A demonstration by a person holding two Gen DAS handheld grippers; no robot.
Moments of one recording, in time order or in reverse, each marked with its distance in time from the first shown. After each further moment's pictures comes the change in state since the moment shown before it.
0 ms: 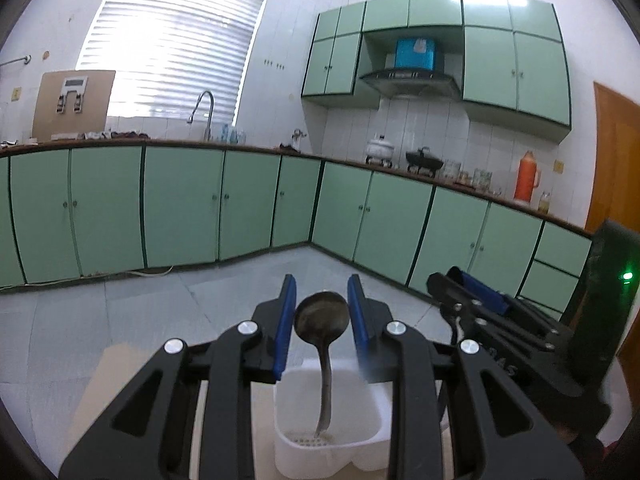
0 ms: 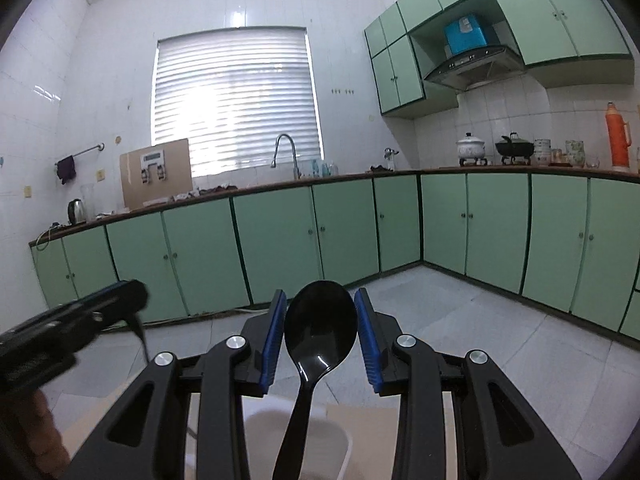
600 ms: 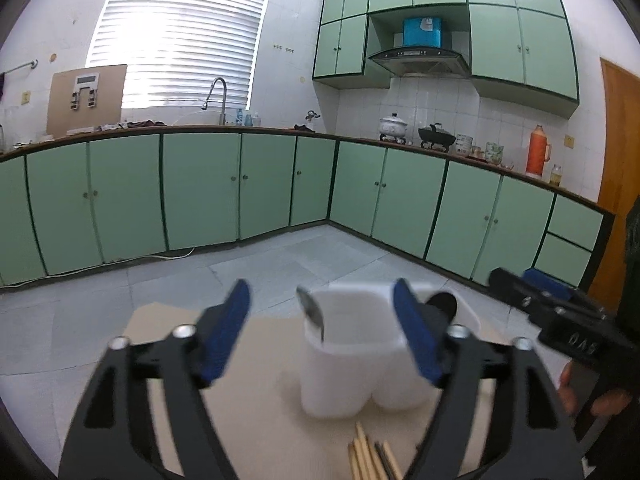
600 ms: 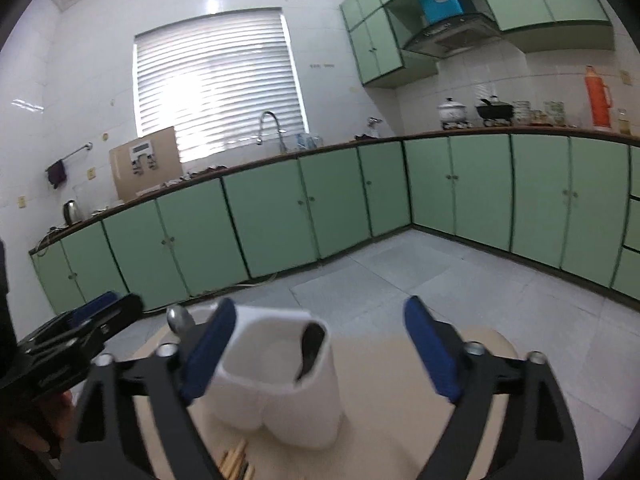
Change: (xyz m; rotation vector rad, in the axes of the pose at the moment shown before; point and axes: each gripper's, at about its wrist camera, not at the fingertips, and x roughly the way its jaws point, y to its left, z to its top) left arm -0.051 0.022 -0.040 0.038 0.068 0.068; right arm -0.071 -0.014 -0.029 0.087 0.114 -0.050
